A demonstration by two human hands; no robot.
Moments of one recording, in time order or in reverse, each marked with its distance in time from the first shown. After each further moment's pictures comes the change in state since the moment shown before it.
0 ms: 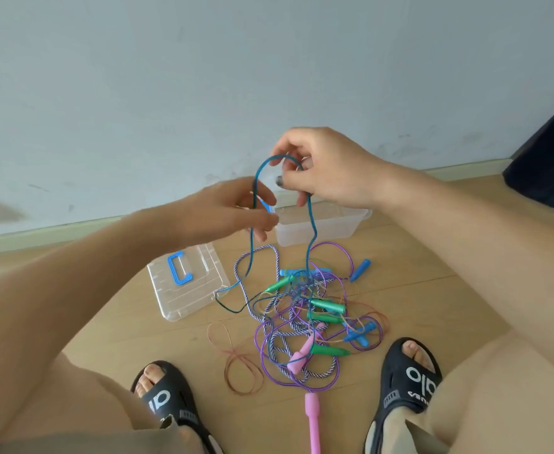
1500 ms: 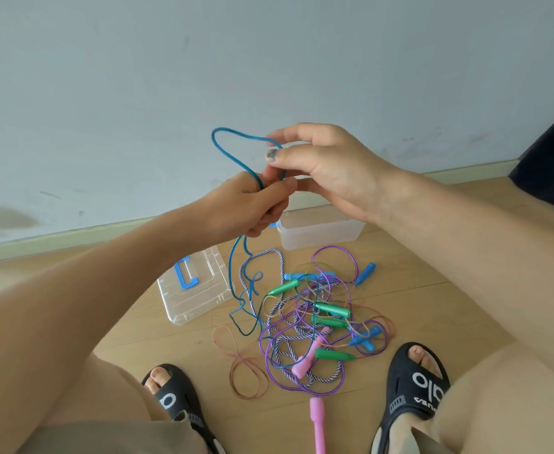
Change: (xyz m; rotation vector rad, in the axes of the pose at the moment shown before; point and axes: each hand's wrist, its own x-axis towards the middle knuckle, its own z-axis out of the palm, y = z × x) left_hand 0.013 0.025 0.015 -0.128 0.112 0.079; right_hand -0.009 -0.022 0.003 0.630 0.062 0.140
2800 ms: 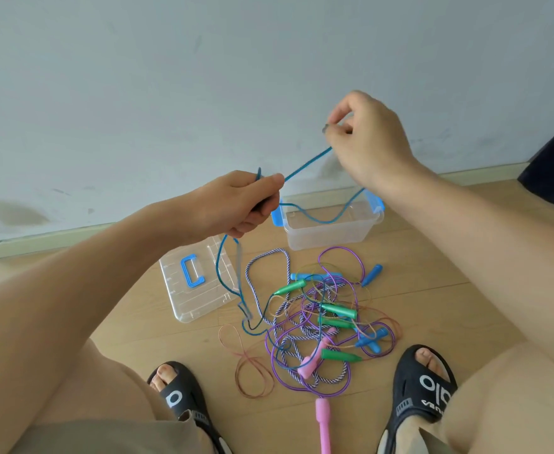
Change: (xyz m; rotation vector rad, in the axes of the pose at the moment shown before) left_hand -0.015 -0.001 -0.024 0.060 -0.071 -0.132; right_hand 0.029 0.015 -0.032 -0.797 0.544 -0.145
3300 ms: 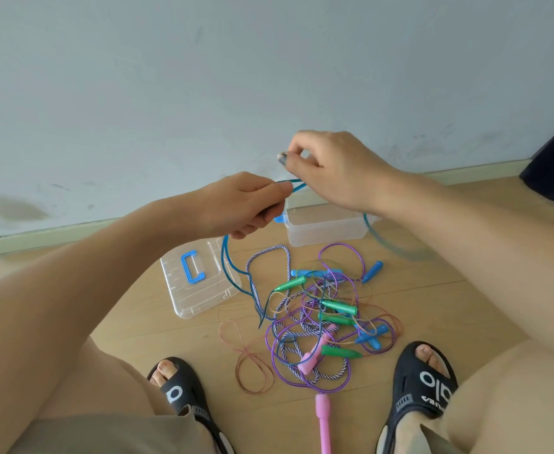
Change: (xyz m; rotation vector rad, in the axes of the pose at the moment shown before) left_hand -0.002 0.003 0.008 0.083 -0.026 0.002; right_hand -0.025 -0.012 0.009 -0.046 -0.391 -0.312
